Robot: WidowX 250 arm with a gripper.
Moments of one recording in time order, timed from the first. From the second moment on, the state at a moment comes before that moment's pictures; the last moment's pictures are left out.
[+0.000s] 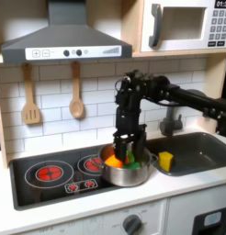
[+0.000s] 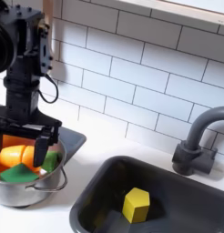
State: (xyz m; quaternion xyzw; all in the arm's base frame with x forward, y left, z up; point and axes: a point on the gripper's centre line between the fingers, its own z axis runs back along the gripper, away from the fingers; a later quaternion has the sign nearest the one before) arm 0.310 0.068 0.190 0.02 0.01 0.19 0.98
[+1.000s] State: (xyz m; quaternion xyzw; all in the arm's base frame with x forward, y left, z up) arm 0.323 0.073 0.174 0.00 0.01 0.36 0.93
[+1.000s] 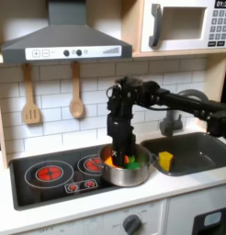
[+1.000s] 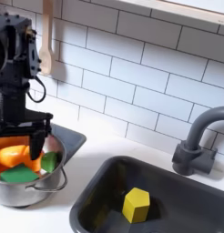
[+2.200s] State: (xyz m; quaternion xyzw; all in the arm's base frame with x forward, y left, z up) arm 0.342 0.078 0.166 0.00 -0.03 0.43 0.90
